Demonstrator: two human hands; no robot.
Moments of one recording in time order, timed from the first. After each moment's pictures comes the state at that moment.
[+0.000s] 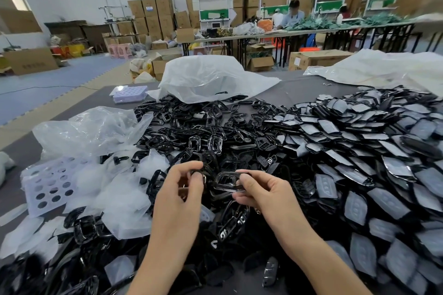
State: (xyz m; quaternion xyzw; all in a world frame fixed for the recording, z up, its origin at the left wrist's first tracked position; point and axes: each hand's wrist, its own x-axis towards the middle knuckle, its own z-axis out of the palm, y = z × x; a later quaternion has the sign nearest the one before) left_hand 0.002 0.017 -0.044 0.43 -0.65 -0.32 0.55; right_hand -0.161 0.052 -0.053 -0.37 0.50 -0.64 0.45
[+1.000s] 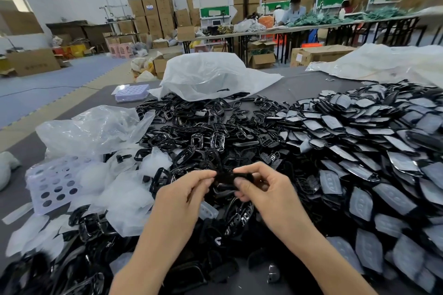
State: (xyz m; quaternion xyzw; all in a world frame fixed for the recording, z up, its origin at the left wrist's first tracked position) left_hand 0.019 0.005 -0.046 0.42 -0.78 -0.21 0.42; right_hand -0.162 0.049 -0.061 -0.50 0.52 -0.60 0.35
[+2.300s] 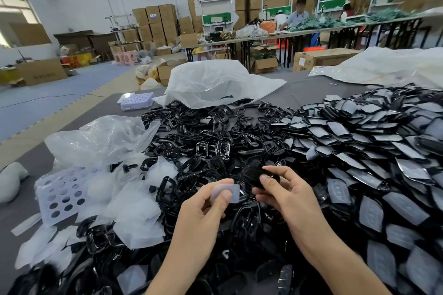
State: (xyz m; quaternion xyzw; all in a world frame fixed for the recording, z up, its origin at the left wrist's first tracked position) left_hand -0.002 0.017 -0.049 0.40 -0.69 -0.42 0.44; right_hand -0.176 0.041 -0.060 -0.32 0.47 -0.69 0.44
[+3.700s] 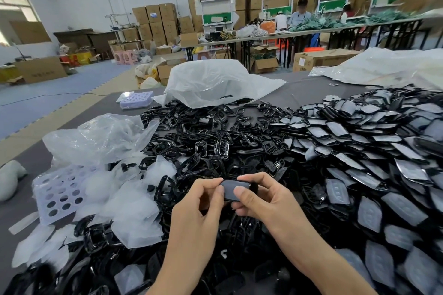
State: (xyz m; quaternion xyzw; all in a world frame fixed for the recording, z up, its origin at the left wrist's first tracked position) left_hand -0.003 0.019 -0.055 0.42 -0.70 -0.31 0.49; right_hand -0.155 0.052 -0.054 -0.41 0.44 -0.63 0.50
